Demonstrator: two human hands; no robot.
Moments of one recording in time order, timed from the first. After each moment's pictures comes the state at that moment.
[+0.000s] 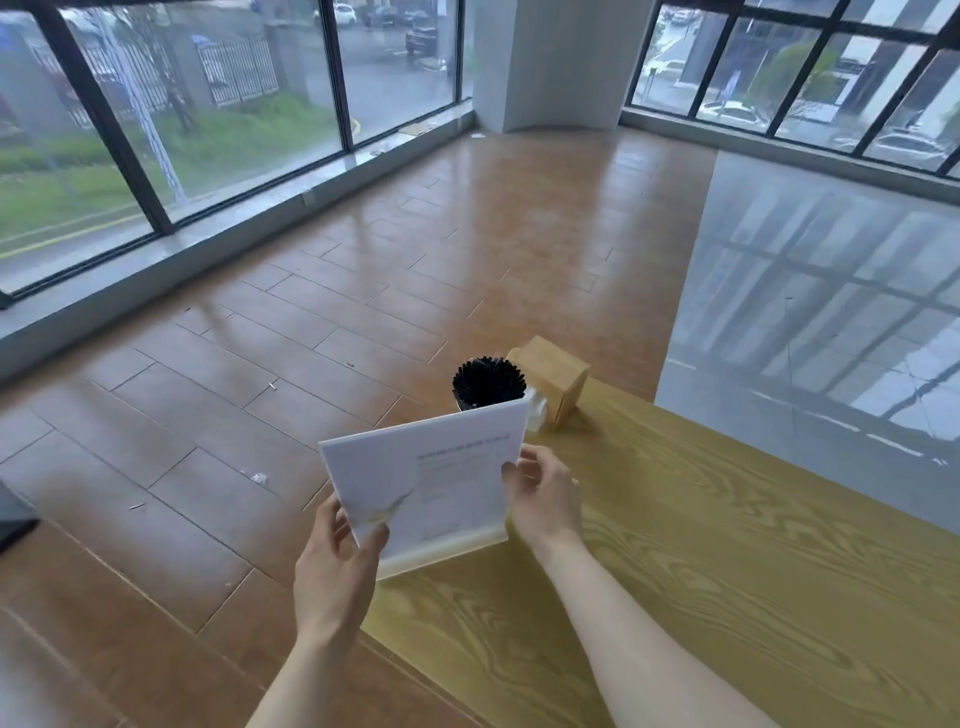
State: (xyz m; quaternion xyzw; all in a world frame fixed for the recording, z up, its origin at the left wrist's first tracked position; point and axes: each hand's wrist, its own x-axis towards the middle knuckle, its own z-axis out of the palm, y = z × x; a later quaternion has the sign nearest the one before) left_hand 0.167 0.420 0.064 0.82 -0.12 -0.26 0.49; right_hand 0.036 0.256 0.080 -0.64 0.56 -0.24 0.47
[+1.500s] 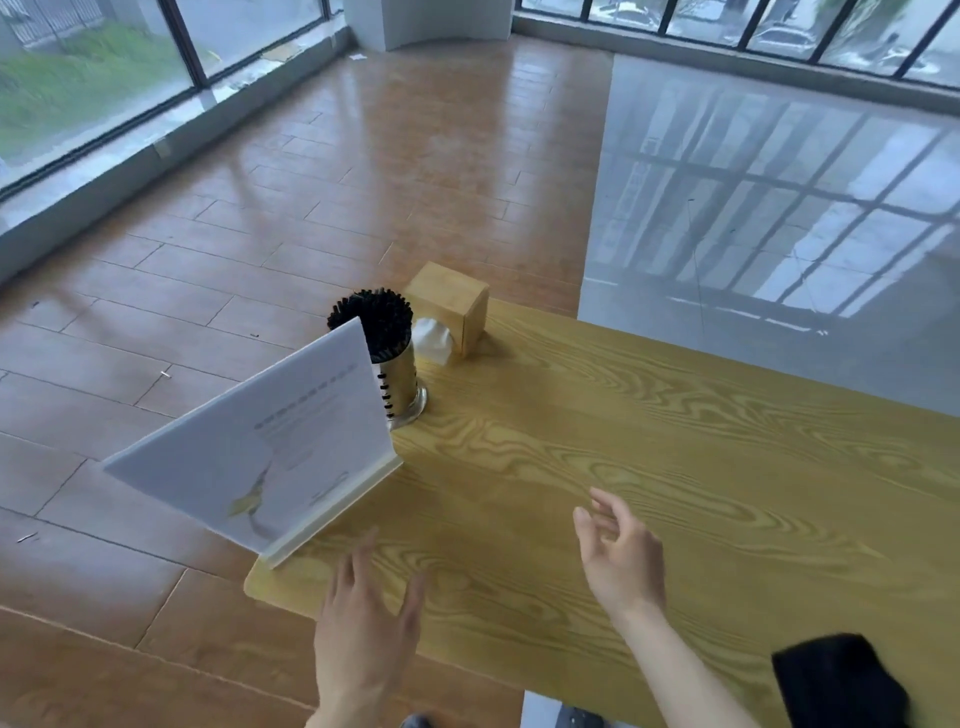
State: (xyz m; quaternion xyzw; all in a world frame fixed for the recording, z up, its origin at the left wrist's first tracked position) left_hand 0.053 0.419 -0.035 0.86 -0.38 -0.23 0.24; right_hand -0.163 0.286 -0.012 -0.58 0.70 -0.25 0.35
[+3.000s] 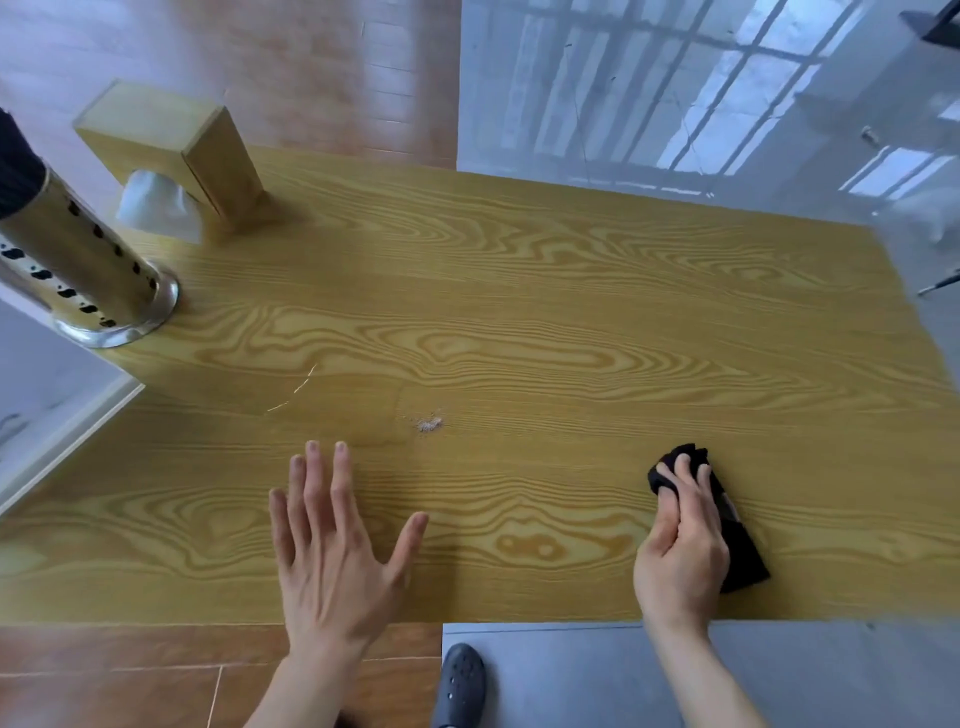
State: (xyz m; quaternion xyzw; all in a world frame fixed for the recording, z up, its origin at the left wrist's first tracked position) left_hand -0.104 0.377 -0.143 0.79 -0.58 -0.11 0.15; right_hand -0.398 0.343 -0.139 -0.55 0.74 -0.37 0.05
